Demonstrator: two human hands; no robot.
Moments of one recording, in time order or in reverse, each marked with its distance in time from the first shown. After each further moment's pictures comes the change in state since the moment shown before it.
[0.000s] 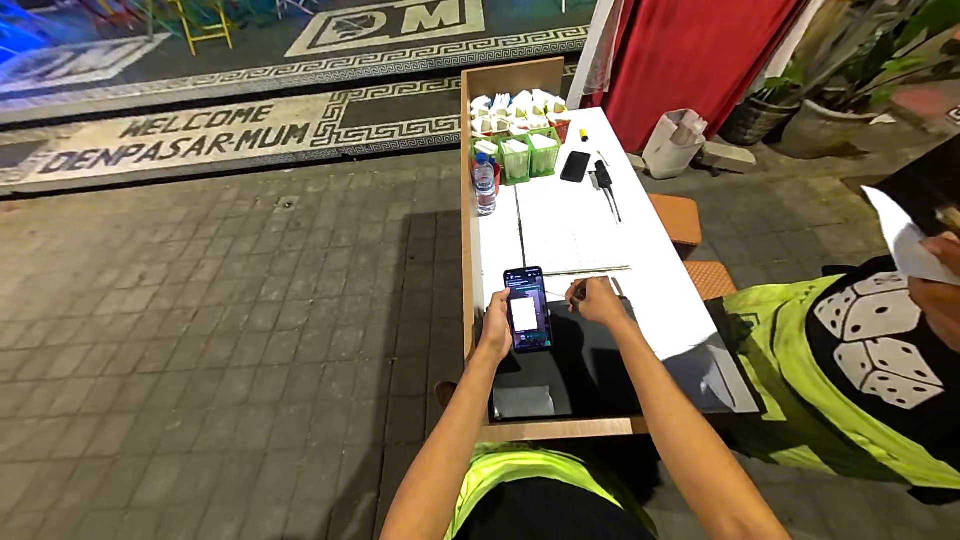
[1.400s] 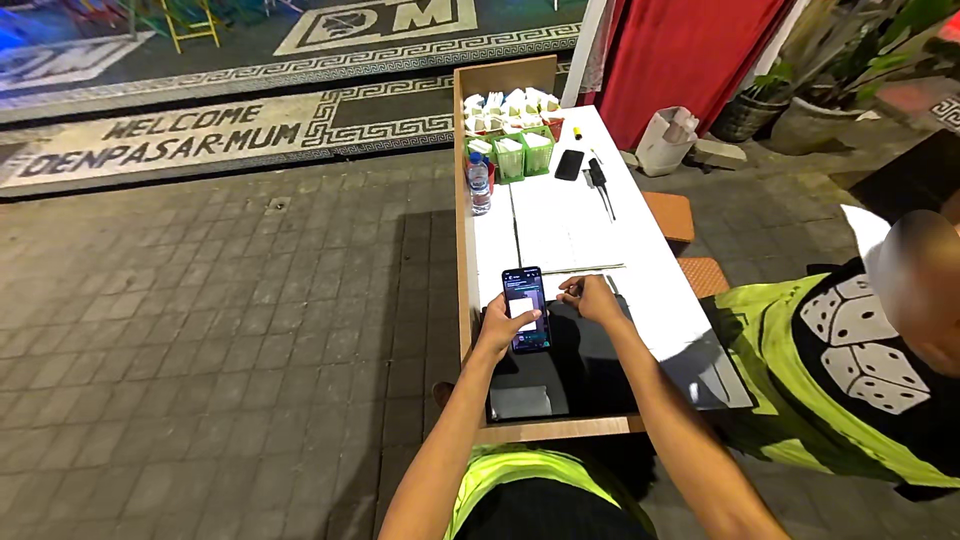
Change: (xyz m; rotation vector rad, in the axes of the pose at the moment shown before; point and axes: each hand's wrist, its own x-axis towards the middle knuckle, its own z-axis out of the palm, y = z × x) left_hand 0.003 -0.007 -0.004 0.195 -0.257 0.213; right_hand 0.000 0.000 -0.001 -0.016 0.044 -0.007
